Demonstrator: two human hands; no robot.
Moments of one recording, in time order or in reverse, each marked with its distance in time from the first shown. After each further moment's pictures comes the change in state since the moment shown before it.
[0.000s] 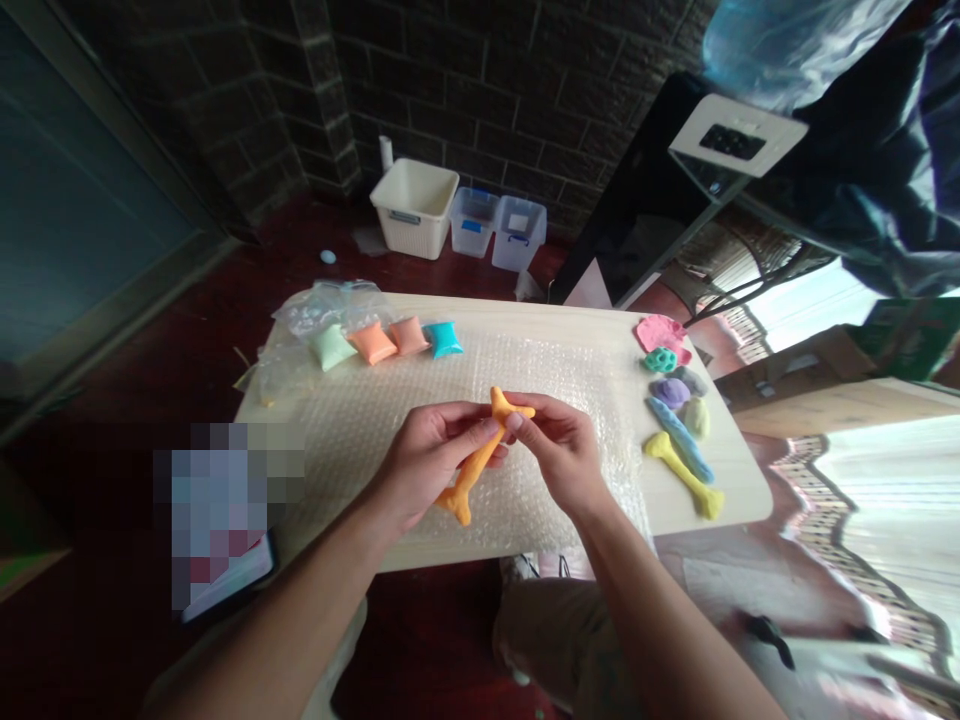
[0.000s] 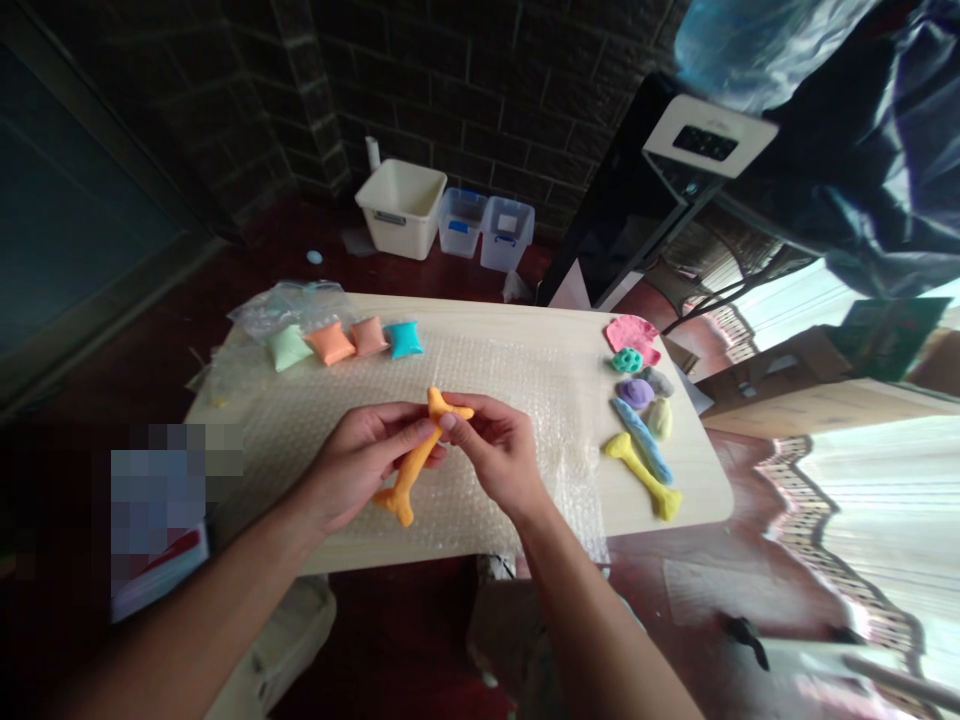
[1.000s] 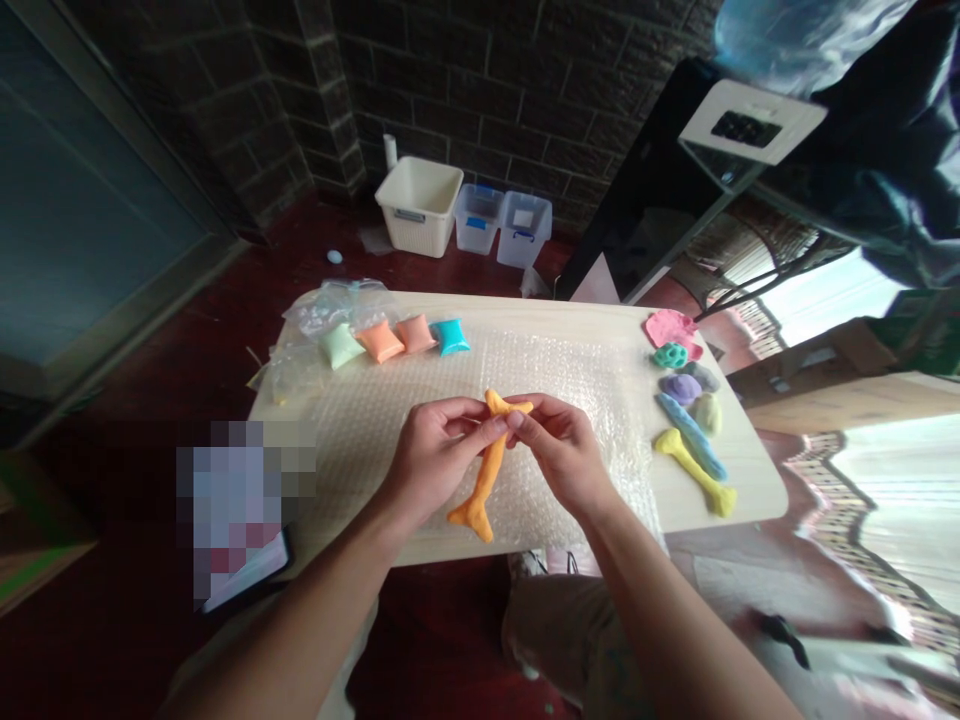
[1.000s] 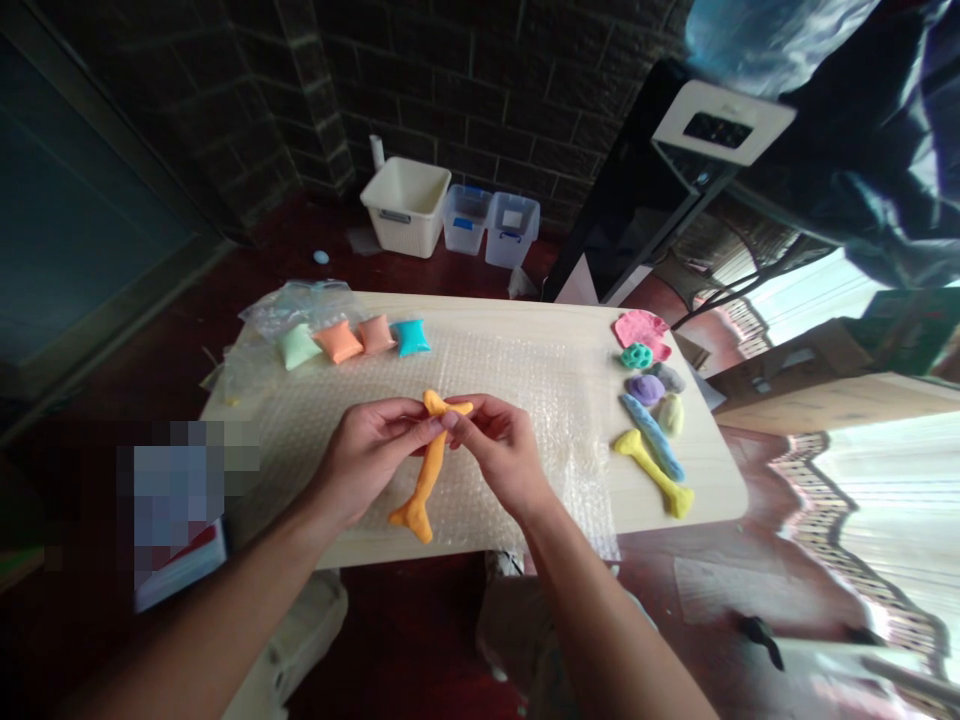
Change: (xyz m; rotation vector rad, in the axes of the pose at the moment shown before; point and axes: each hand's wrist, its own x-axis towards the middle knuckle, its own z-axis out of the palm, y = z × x) left_hand 0.002 -0.006 -0.002 0.213 0.103 0.188; right_hand 0.000 0.007 0.001 0.074 -0.028 0.105
